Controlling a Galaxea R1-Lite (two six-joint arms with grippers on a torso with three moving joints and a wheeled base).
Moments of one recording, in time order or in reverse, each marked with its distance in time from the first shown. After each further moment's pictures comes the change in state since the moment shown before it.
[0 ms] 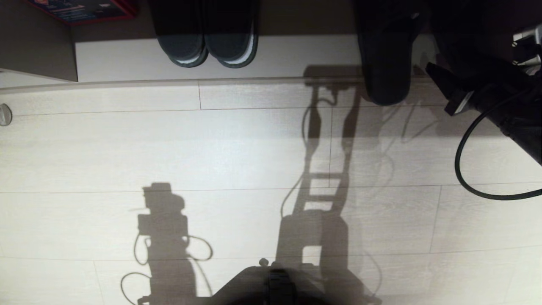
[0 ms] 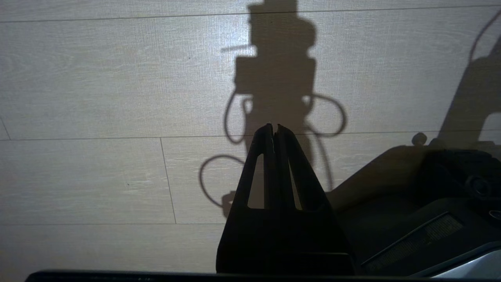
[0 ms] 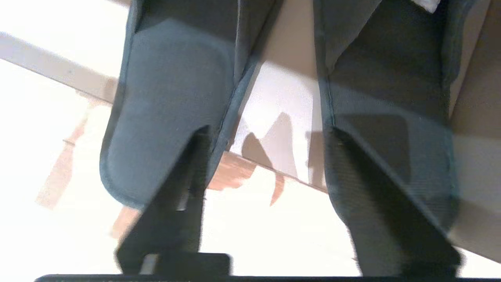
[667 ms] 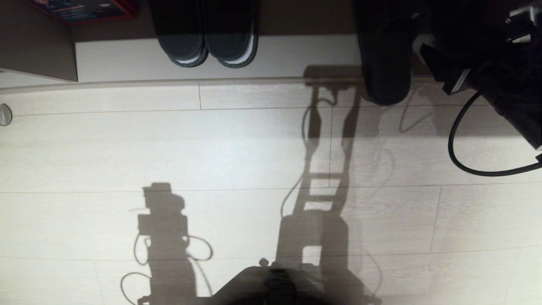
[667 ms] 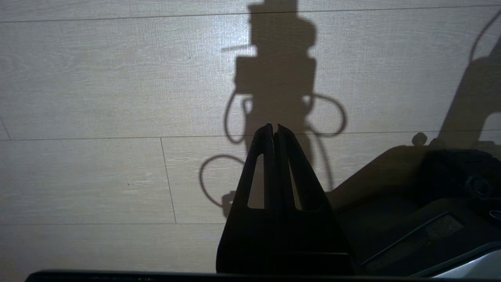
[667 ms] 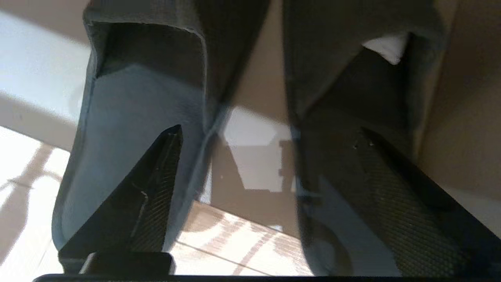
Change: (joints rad) left arm 0.000 0.000 0.000 0.000 0.000 0.000; right arm 0.025 0.054 -0.130 0.001 -0.080 -0.047
